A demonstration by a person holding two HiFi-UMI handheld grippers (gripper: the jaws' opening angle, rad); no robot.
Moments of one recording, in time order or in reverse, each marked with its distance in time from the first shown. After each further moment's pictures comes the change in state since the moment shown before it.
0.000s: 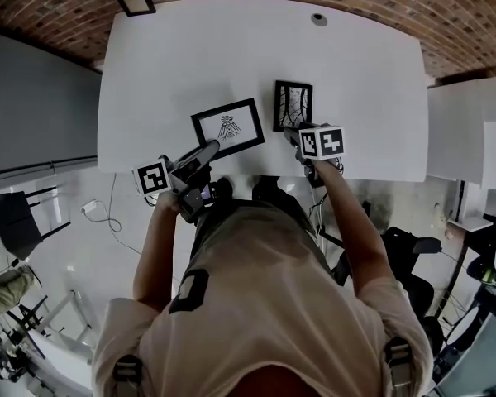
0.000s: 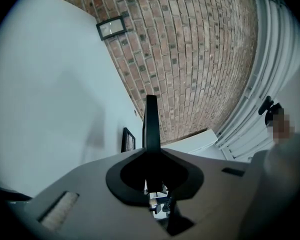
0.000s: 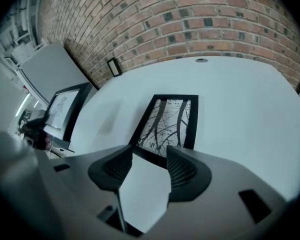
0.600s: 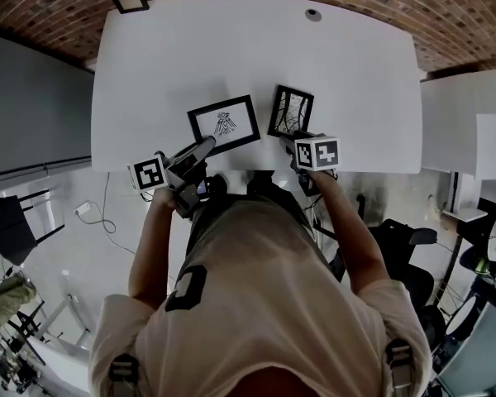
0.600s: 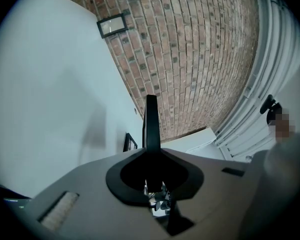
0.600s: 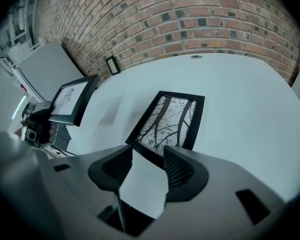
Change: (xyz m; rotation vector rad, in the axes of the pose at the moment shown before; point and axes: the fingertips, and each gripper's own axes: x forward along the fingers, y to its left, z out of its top) left arm -0.007 0.010 -0.002 -0.013 0.026 0.002; right arm -0.008 0.014 -0.038 0.036 0.004 -0.031
